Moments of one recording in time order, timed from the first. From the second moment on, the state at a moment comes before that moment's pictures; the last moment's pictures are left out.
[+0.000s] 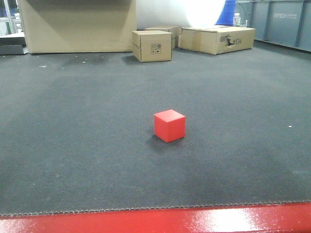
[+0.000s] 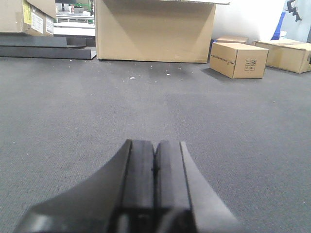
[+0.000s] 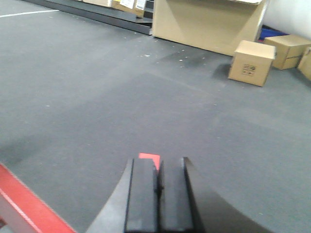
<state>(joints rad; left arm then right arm) -0.06 -0.01 0.03 -0.10 0.01 0.06 0.62 0.33 -0.49 0.00 0.37 -0.03</state>
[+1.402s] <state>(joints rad) -0.06 -0.01 0.03 -0.10 0.01 0.06 -0.05 -0.01 0.03 0.04 0.03 -0.03</state>
